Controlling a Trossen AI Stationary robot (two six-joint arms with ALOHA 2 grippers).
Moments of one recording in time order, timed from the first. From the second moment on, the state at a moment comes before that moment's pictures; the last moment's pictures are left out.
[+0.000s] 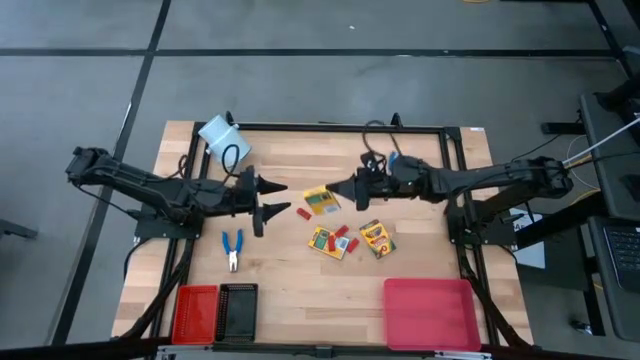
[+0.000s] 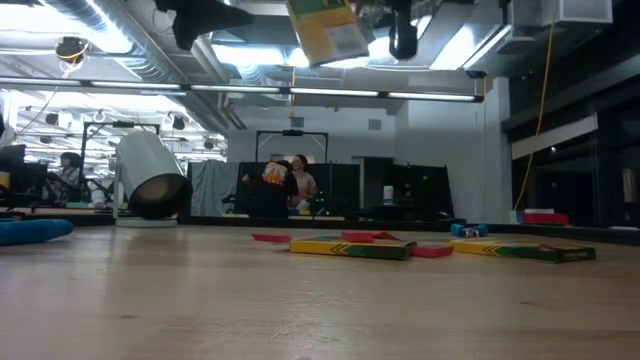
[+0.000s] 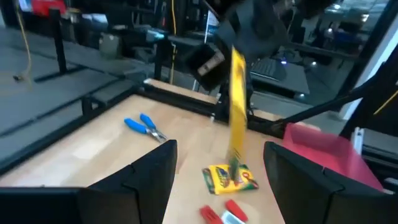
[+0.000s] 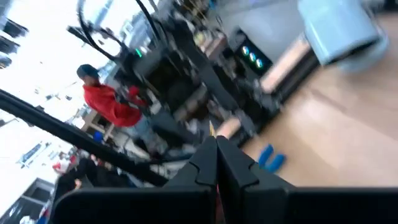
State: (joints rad) left arm -0.23 0.96 0.62 0.22 -0.48 -0.26; right arm 0.03 1.35 0.96 0.31 0.04 0.92
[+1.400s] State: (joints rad) left arm -0.04 1.11 0.62 0.56 -0.12 -0.42; right arm 0.01 1.40 1.02 0.44 0.01 0.82
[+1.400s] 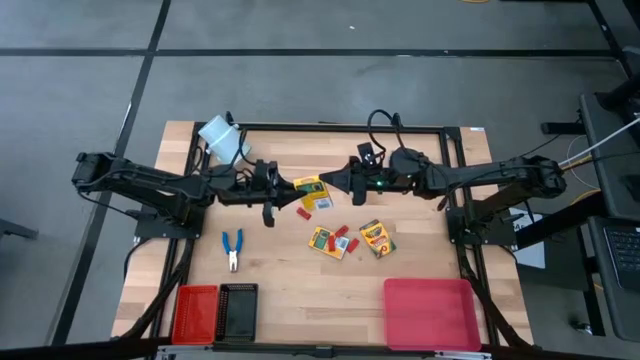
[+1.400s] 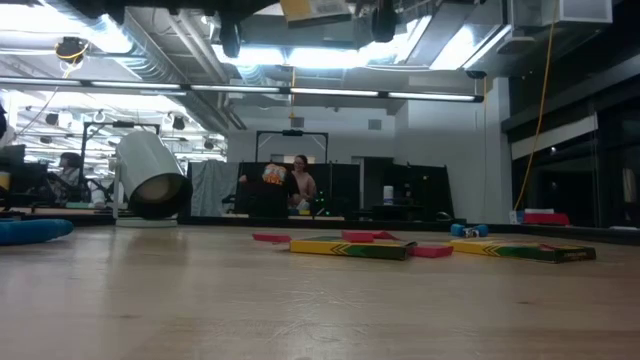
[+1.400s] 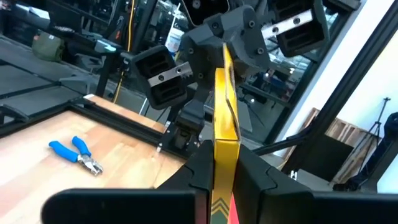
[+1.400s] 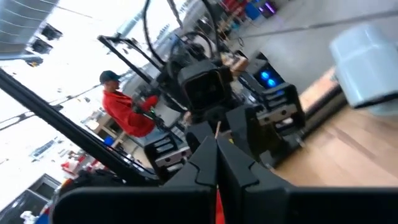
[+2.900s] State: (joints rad) left arm -0.85 1.03 0.89 -0.86 0.23 -1.16; right arm 0.00 1.40 1.02 0.53 0.07 0.86
